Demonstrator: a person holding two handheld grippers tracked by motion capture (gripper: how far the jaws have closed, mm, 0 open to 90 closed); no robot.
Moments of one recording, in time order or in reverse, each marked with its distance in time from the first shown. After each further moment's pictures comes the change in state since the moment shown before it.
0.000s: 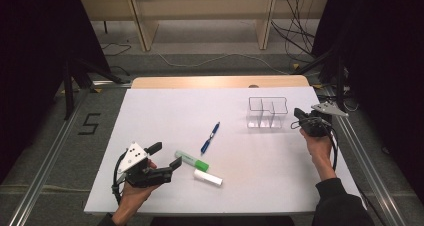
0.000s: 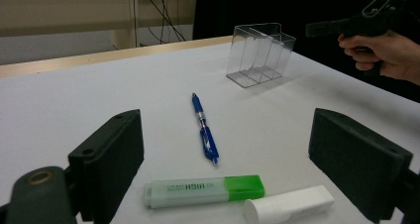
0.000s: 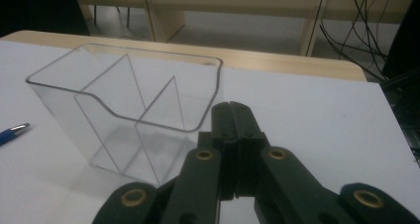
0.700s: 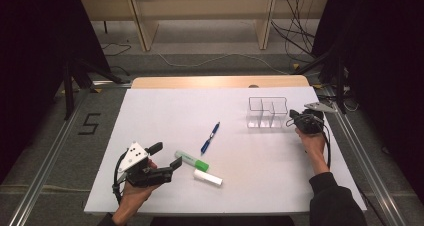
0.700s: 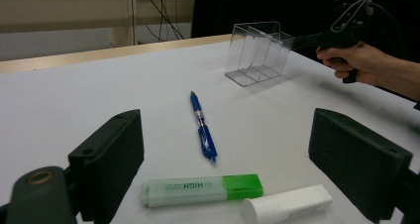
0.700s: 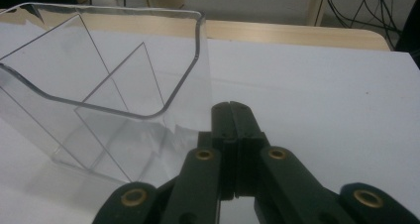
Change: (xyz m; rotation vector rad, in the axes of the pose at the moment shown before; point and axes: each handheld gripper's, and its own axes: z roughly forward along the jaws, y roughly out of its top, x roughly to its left) left arm 0.001 -0.001 0.001 0.006 -0.007 -0.009; right arm -0.011 -0.014 0.038 0.073 0.014 0.028
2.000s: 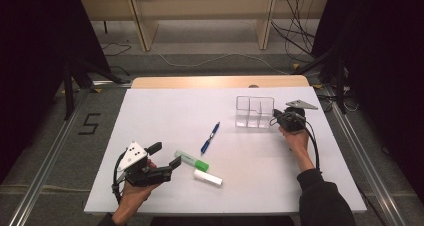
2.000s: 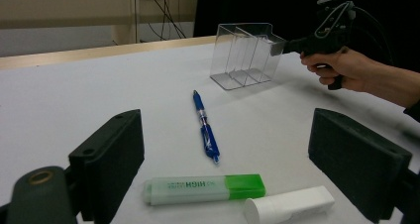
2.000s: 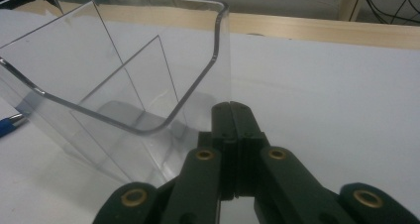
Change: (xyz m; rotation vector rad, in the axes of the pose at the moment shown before) left arm 0.002 0.000 0.000 -0.001 0.008 -0.019; right arm 0.042 0.005 0.029 0.031 0.079 -0.022
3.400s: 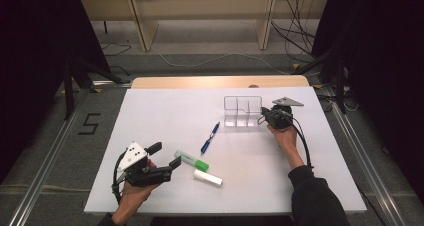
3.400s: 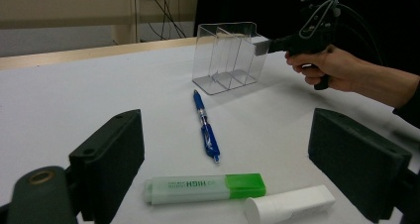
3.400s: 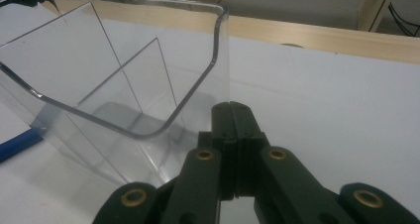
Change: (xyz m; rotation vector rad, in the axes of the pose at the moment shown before) left arm 0.000 0.000 -0.001 0.008 0.000 0.009; right arm 0.026 0.009 0.022 -0.005 0.044 -0.047
